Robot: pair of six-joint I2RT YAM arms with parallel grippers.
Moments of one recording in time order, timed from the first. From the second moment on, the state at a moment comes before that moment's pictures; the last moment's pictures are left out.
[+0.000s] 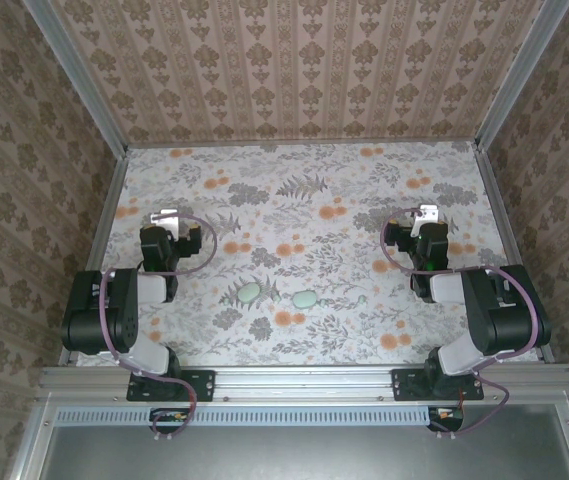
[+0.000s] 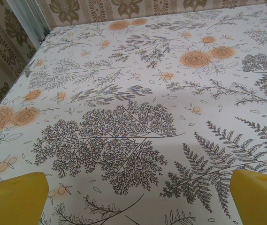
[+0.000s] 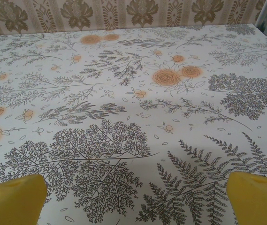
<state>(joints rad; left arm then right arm) -0.02 1.54 0.39 0.77 -0.05 0.10 0.03 1.53 0.39 0.78 0.14 0.05</state>
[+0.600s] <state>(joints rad) -0.03 1.45 0.39 0.66 -0.06 0.09 0.03 1.50 0.41 0.68 0.11 0.04</state>
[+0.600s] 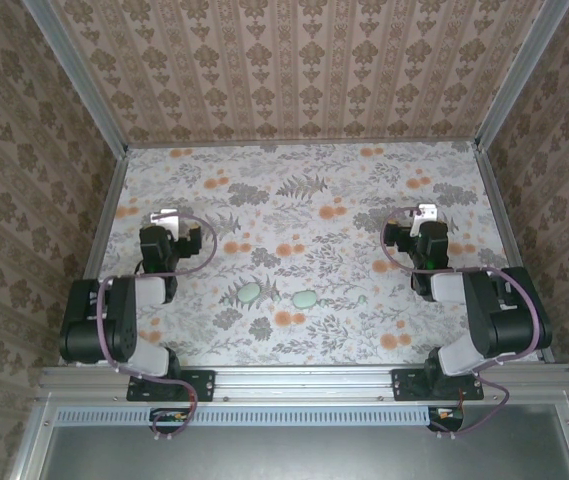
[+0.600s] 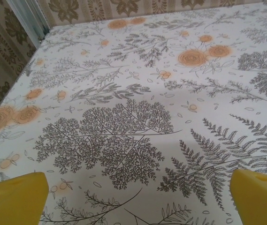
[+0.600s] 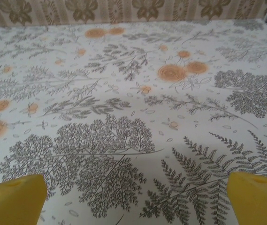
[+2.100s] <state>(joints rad) -0.02 0.80 0.62 -0.72 0.16 -0.39 1.04 2.07 1.60 -0.69 0.09 0.32</state>
